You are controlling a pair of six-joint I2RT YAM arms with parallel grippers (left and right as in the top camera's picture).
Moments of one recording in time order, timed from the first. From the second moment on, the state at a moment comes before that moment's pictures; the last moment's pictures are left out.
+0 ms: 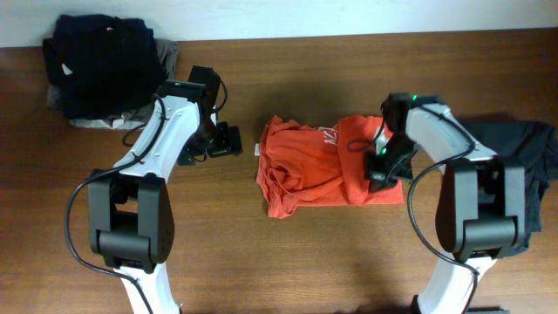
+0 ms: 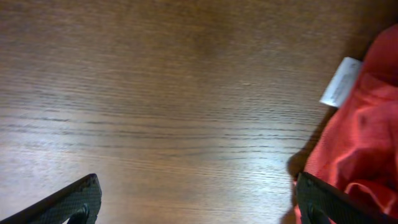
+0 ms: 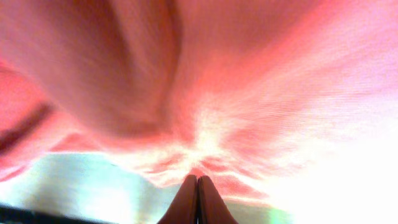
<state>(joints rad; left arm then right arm) -0.20 2.05 1.64 -1.14 0.04 -0.36 0.04 2.01 1.39 -1.23 -0.27 0.17</state>
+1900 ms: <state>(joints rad) -0.35 2.17 1.45 -0.62 0.83 -0.26 0.03 1.98 1.69 -1.40 -0.16 0.18</state>
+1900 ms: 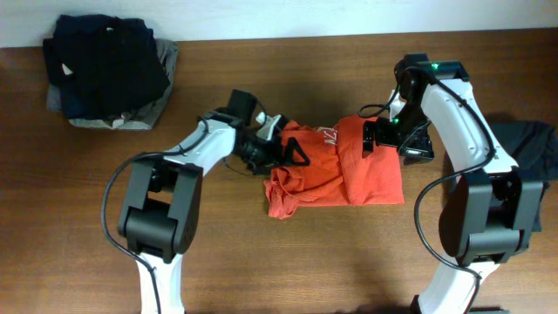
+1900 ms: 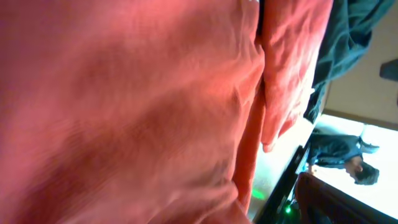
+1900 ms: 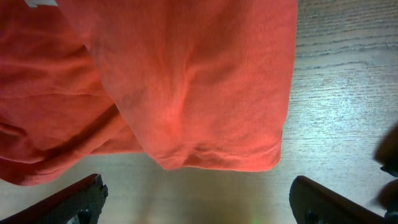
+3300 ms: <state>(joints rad) -0.06 2.19 1.69 -1.15 0.20 -0.28 0.03 1.98 1.69 -1.39 -0.16 0.18</state>
